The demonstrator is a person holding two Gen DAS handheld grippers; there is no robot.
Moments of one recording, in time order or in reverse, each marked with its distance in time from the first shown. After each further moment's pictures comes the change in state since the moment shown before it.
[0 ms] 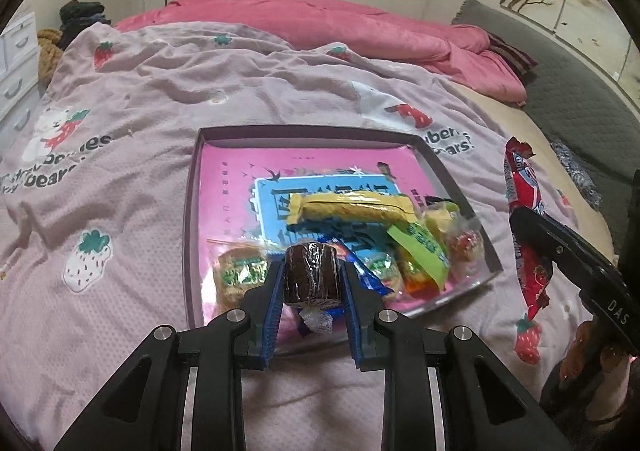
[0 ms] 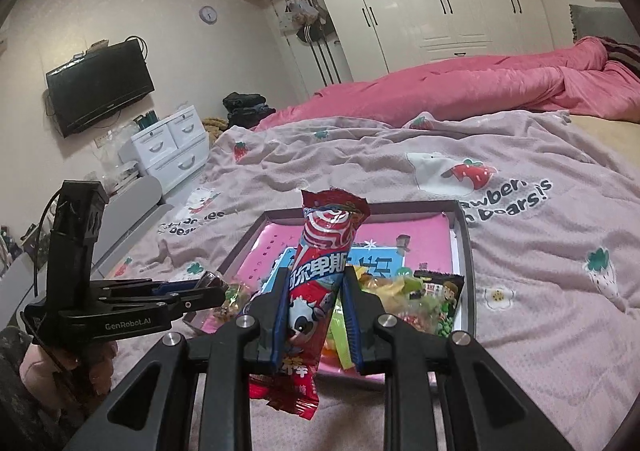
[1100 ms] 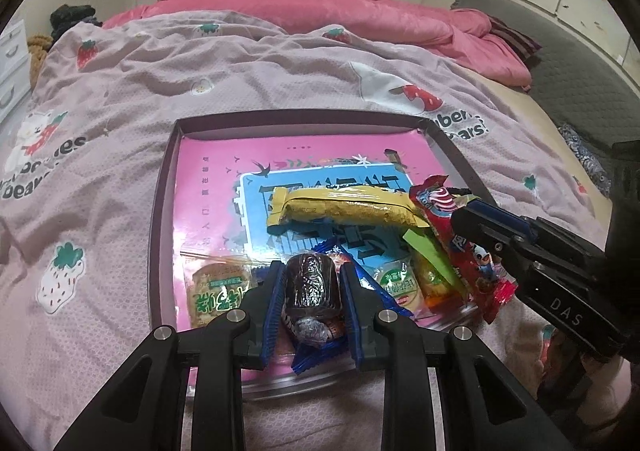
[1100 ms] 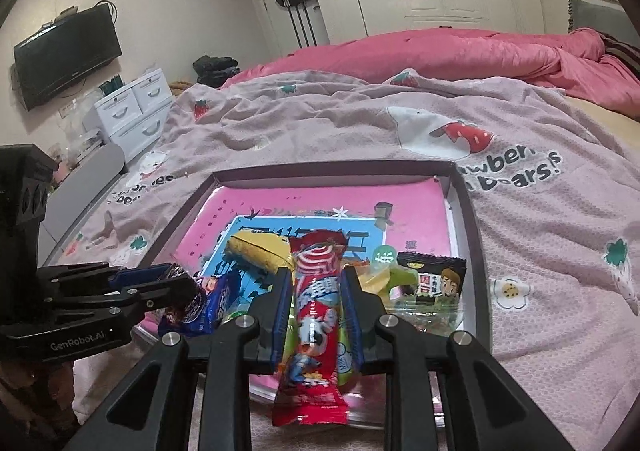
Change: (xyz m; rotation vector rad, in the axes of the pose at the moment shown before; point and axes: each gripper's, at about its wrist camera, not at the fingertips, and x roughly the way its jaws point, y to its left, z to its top) left arm 0.043 -0.007 0.005 0.037 0.033 0.015; right arm 0.065 -0.016 -0.012 -0.016 0.125 -0.121
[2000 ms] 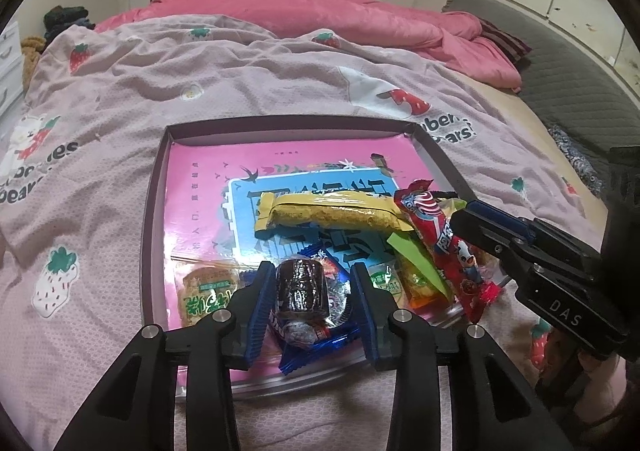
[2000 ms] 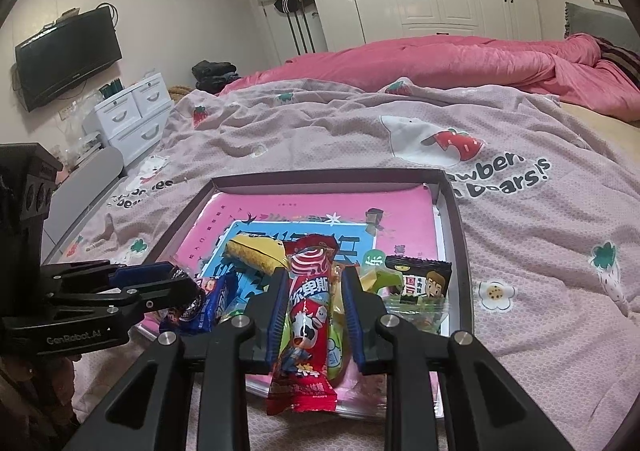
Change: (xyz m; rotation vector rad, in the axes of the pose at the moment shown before) left arm -0.006 -0.004 0.001 0.007 -0.012 -0.036; right arm -0.012 -0.003 -0.001 0.003 -0.015 -0.008
